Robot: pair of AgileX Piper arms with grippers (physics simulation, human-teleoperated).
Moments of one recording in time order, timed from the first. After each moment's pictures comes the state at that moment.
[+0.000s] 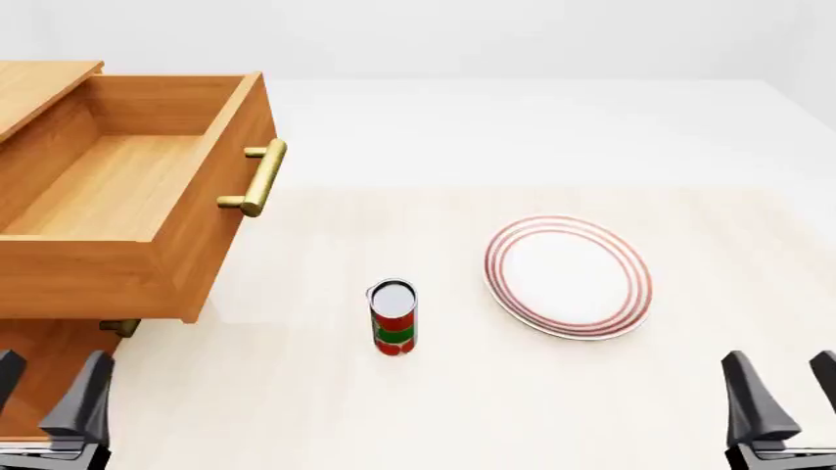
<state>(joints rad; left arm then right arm) 0.00 0.00 0.00 0.00 0.00 0.00 0.00 0.00 0.00 0.00</state>
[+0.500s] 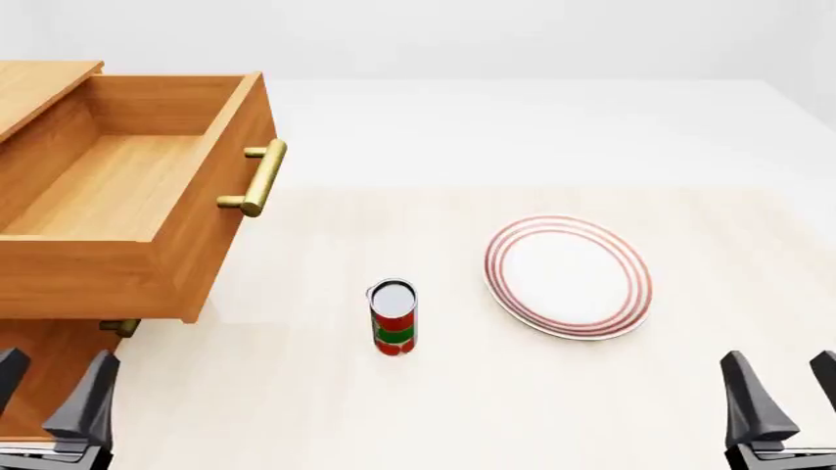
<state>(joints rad) -0.03 0.00 -0.01 0.00 0.01 0.00 0.00 0.00 0.00 0.00</state>
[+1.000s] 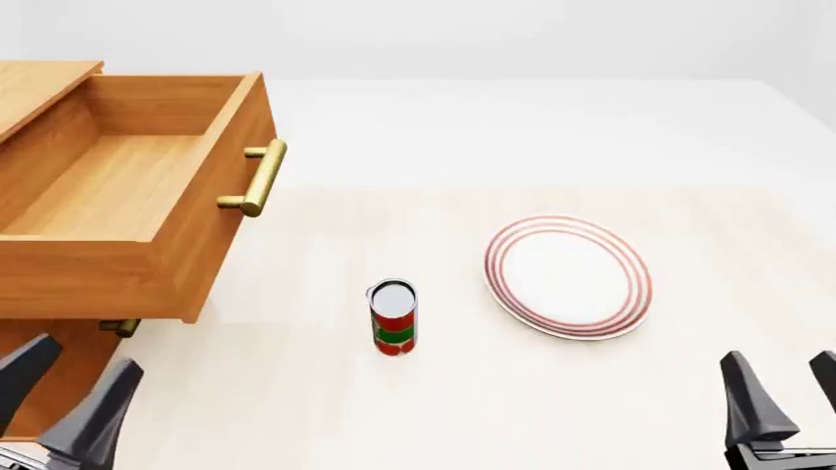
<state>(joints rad) -0.28 0.00 -0.15 0.18 0.01 0.00 0.00 0.00 0.00 0.00</state>
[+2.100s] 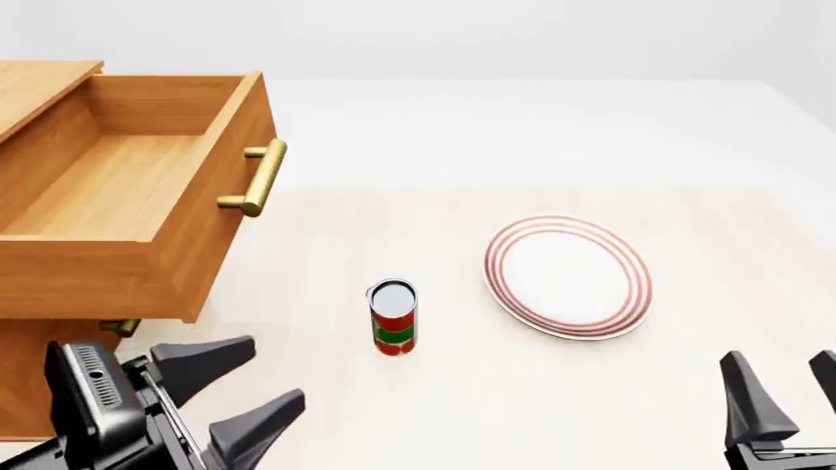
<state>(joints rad) -0.80 0.58 -0.26 -0.01 -0.10 0.01 0.00 0.00 0.00 0.00</state>
